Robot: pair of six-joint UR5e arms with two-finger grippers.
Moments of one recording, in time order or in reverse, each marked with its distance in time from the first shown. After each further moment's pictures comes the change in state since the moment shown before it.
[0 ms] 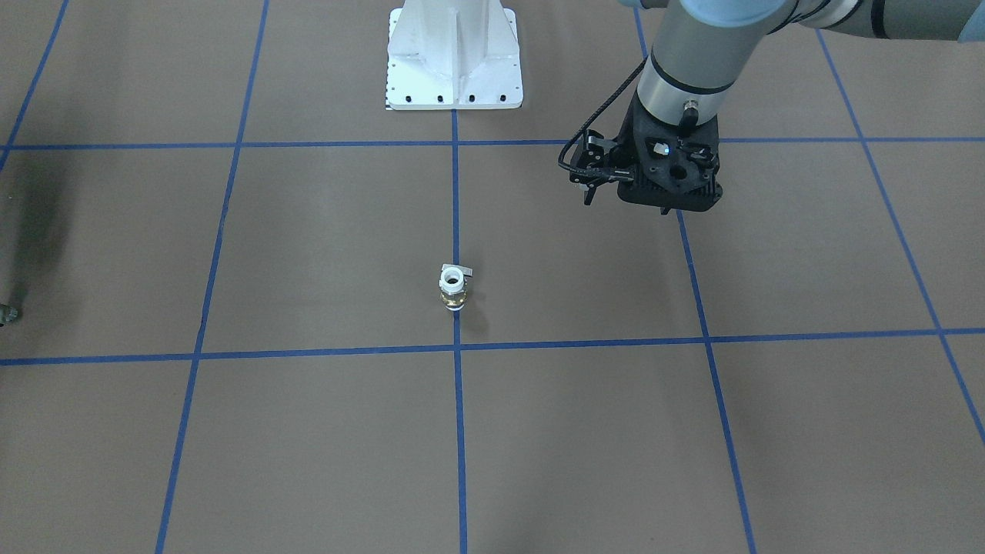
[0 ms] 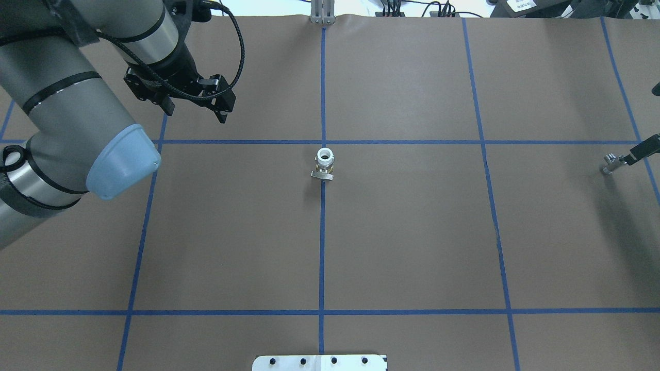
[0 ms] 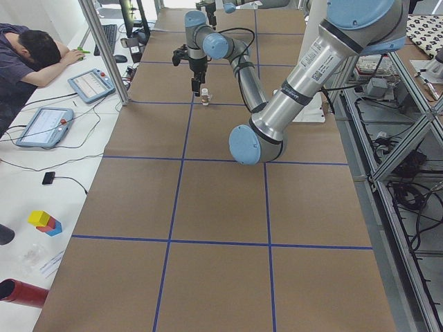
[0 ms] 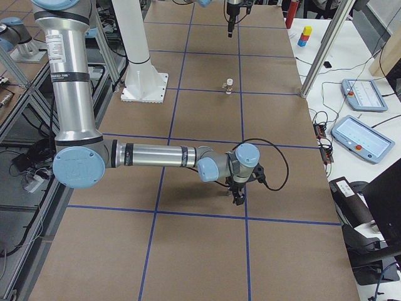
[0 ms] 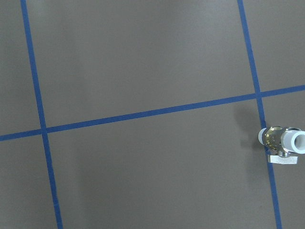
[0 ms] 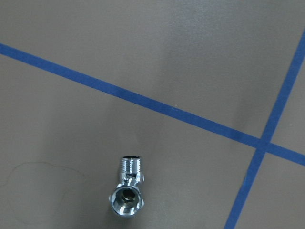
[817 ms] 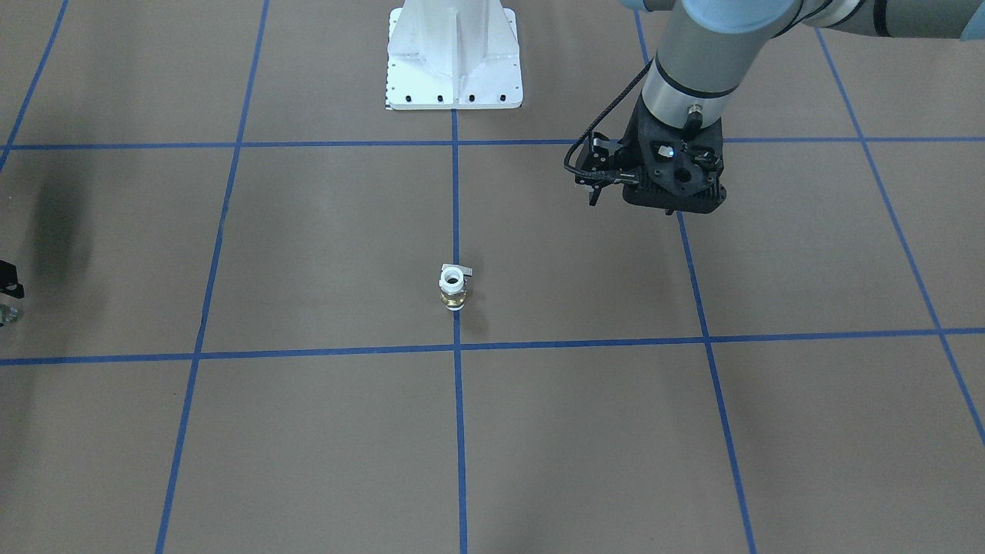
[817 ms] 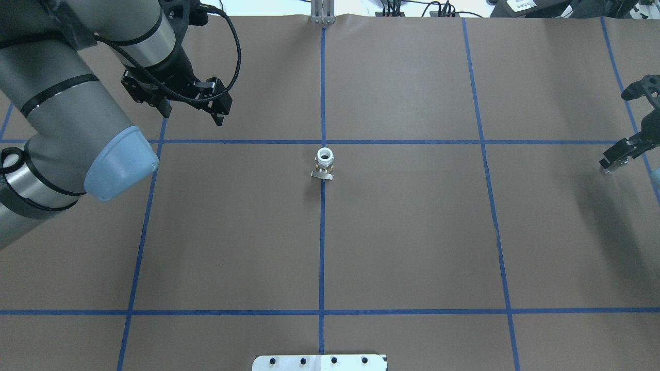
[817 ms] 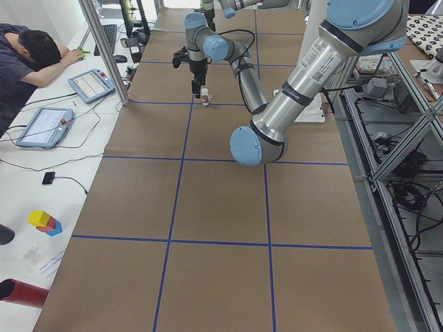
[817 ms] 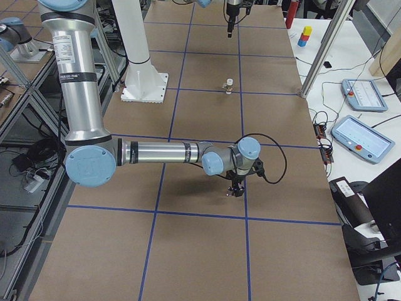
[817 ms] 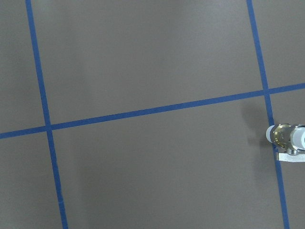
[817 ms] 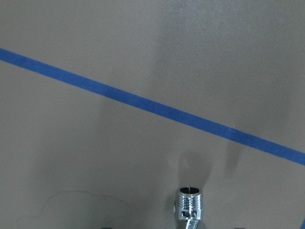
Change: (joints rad) left arm 0.001 0.011 -0.003 0.000 0.000 0.005; right arm -0.067 0.028 -0.013 0.000 -0.009 0.073
